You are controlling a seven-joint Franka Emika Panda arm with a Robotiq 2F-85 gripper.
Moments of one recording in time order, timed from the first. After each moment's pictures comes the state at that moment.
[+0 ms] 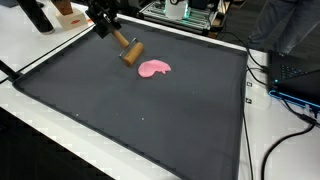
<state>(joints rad) -0.19 0.24 -0.11 -2.07 0.61 2.07 -0.74</state>
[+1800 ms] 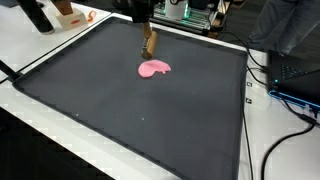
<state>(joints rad) 0.10 0.04 0.10 -2.05 -0.12 2.06 -0.09</state>
